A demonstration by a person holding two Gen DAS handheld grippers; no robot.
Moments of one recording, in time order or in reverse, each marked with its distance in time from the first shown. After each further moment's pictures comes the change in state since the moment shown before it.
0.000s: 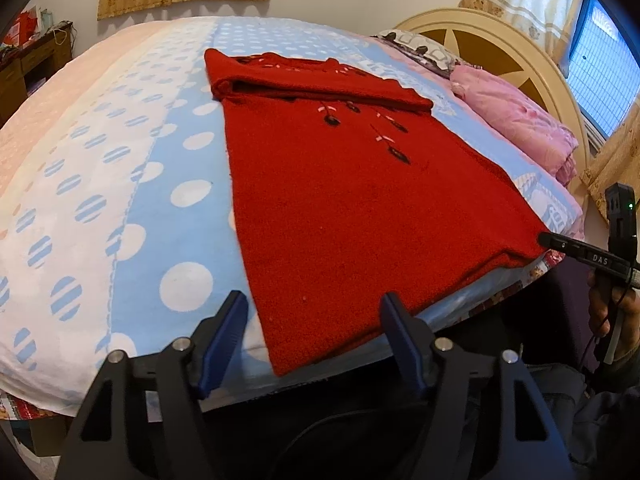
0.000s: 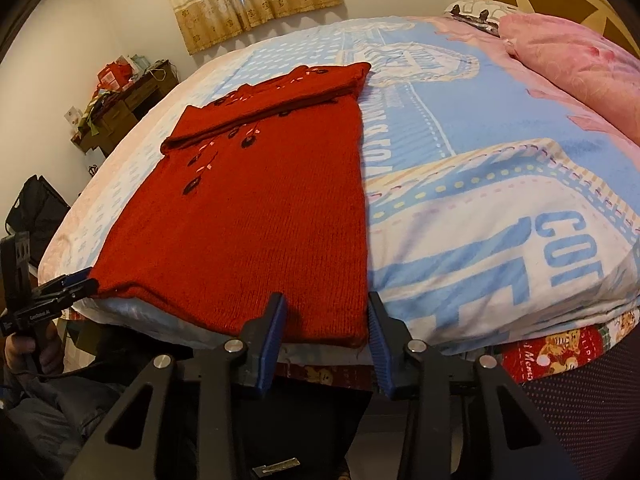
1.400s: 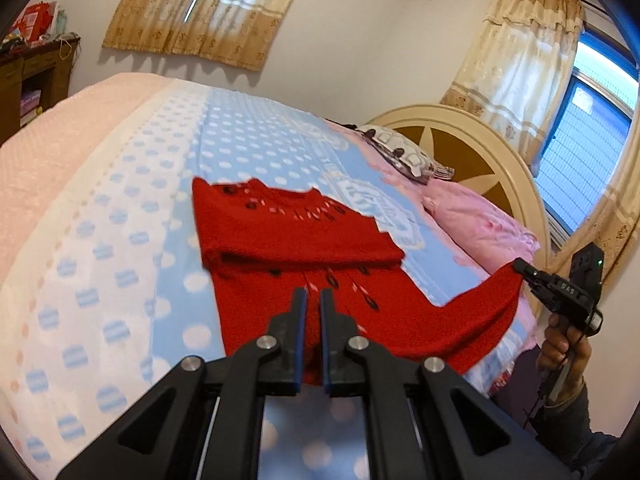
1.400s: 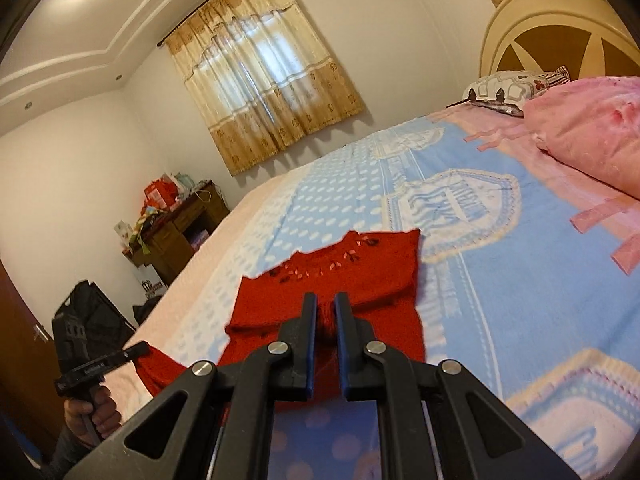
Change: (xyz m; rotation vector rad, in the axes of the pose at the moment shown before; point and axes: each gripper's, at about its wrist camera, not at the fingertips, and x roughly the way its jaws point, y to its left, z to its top) left arm -0.041 0.043 0.136 -0.094 -0.294 -0.170; right arm -0.047 0.005 0.159 0.113 -0.418 0.216
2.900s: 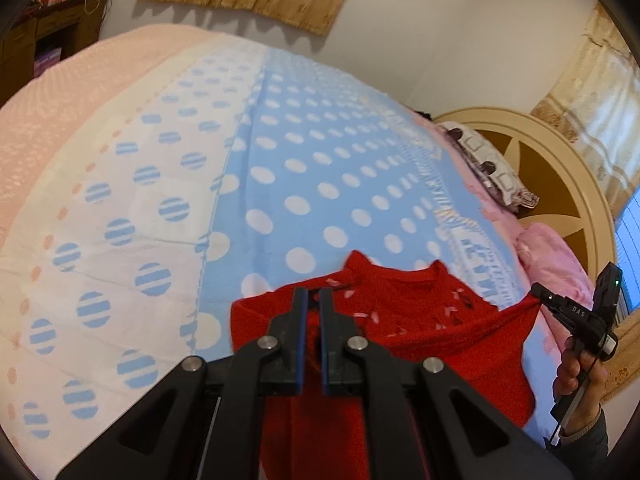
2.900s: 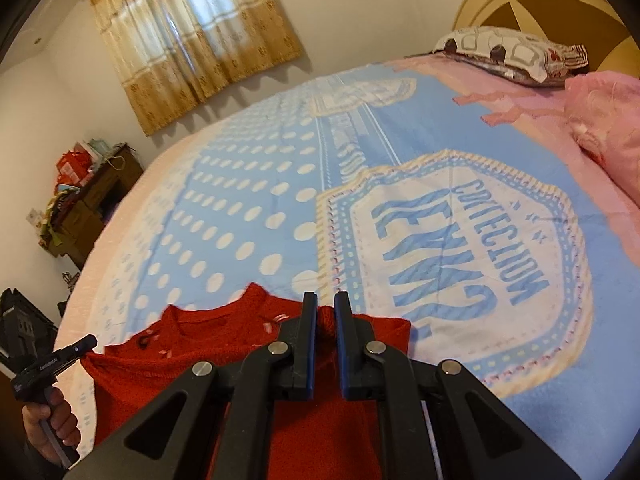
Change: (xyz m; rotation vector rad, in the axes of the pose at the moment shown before) left arm 0.219 0.125 0.143 -0.154 0.141 0.141; right arm 0.312 -0.077 0.112 0.022 0.222 -0.277
